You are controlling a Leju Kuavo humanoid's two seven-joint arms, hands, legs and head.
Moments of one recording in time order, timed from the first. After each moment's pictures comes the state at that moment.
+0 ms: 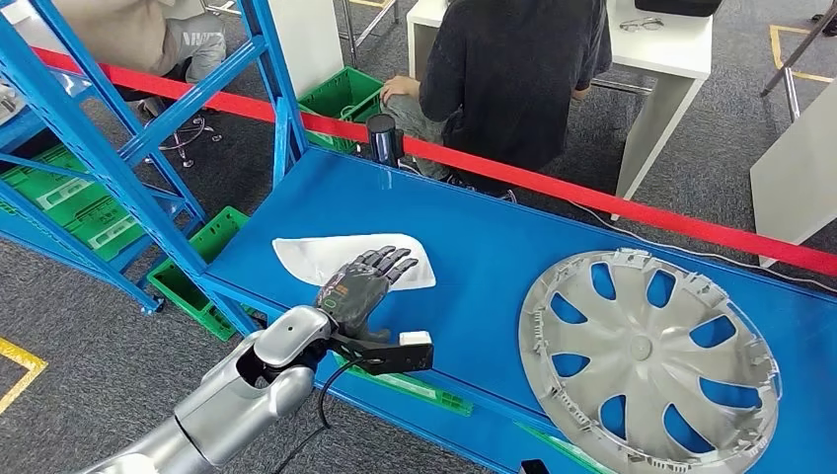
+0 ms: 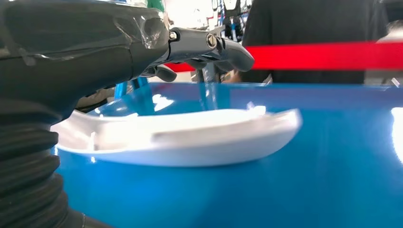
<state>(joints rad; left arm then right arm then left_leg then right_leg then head) -0.49 0.05 -0.99 -1.21 -0.95 0.09 0.04 -0.08 -0.07 1.16 -0.24 -1.04 0.02 0.04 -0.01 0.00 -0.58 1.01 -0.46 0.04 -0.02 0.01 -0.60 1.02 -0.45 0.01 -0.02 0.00</state>
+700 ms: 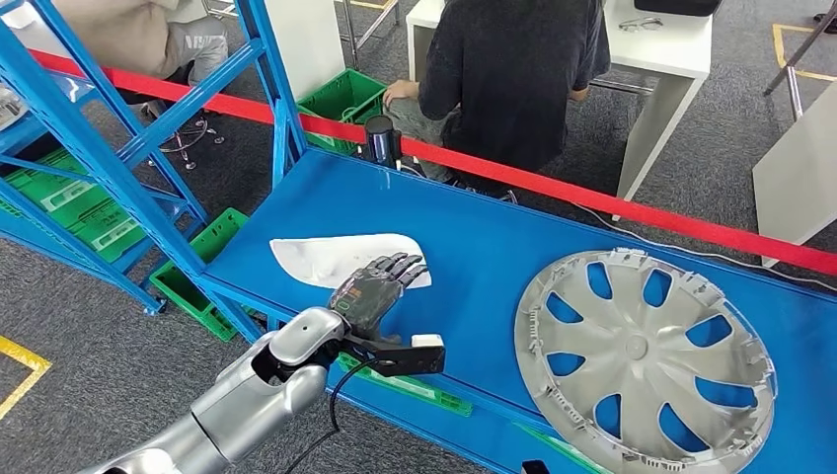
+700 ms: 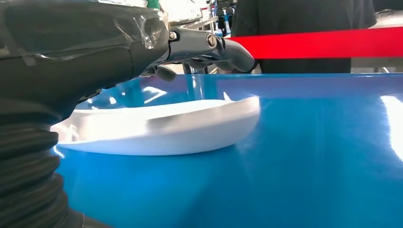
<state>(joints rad) -0.51 -0.01 -1.00 -1.12 -0.94 0.10 0.02 -0.08 -0.08 1.16 -0.24 -1.04 0.03 0.04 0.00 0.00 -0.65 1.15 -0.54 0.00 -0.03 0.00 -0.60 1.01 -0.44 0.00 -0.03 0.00</state>
